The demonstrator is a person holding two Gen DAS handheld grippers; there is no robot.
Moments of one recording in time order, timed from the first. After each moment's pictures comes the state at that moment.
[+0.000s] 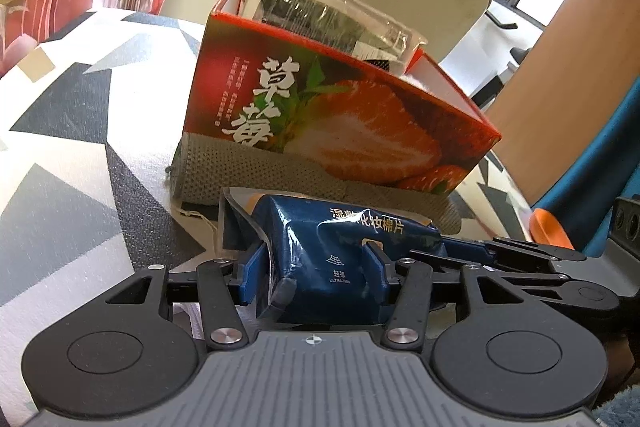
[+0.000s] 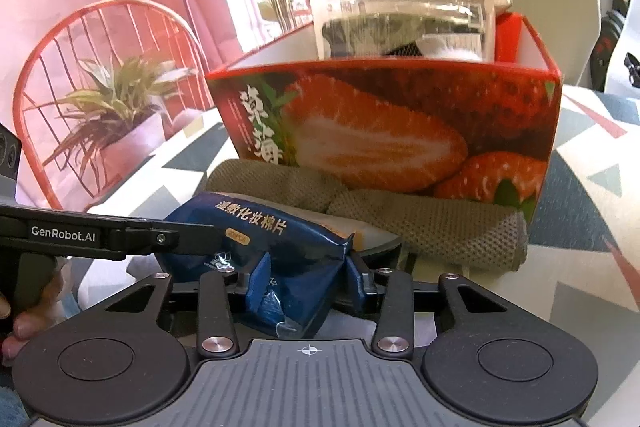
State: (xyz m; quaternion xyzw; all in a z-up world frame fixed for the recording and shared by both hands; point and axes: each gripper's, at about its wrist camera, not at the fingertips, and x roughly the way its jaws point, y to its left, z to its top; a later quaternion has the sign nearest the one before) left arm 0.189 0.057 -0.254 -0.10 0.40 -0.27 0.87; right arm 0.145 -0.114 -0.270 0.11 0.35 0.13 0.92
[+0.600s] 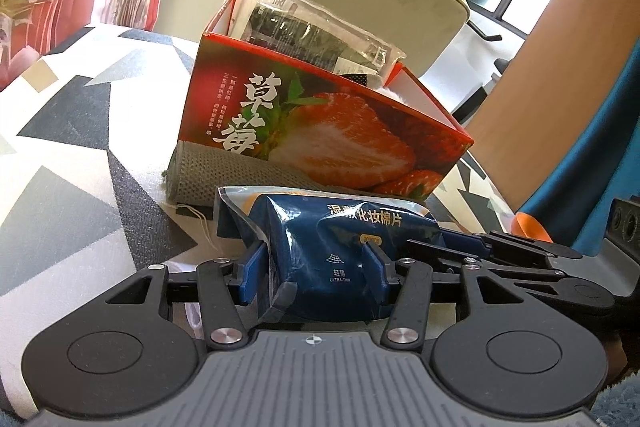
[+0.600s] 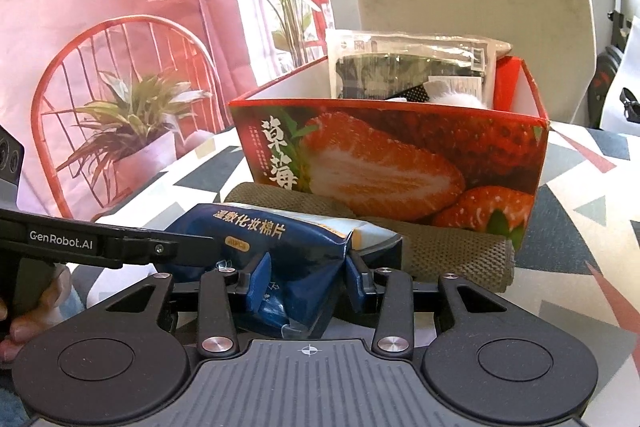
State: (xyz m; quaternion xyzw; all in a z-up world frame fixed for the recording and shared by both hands) left arm 0.163 0.065 -0.242 -0.10 0.37 -0.28 0.88; right arm 0.120 -0.106 -0.252 0.09 0.30 0.13 0.94
